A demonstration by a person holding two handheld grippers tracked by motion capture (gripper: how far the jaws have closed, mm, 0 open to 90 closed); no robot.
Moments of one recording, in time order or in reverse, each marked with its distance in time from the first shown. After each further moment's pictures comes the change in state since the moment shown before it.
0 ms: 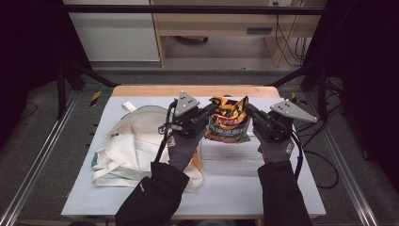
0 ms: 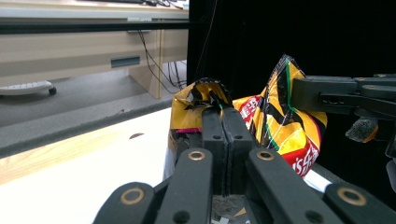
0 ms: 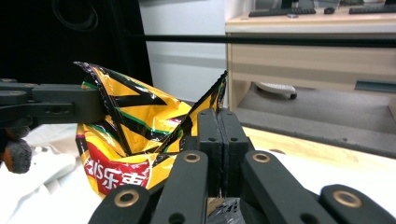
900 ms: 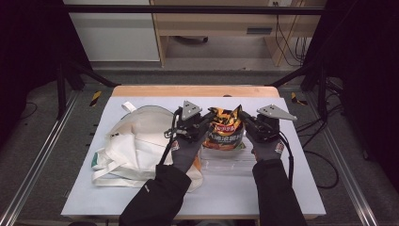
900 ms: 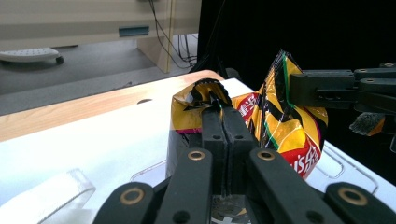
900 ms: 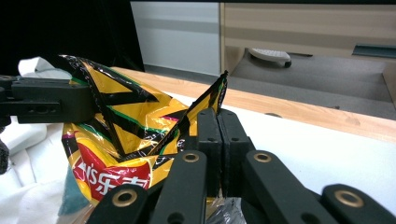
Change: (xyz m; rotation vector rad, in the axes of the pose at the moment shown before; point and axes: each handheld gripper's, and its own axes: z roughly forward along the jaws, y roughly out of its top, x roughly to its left) left arm 0.014 -0.039 0.027 0.094 0.048 -0.041; right arm -0.009 -0.035 0.036 0.135 -0.040 -0.006
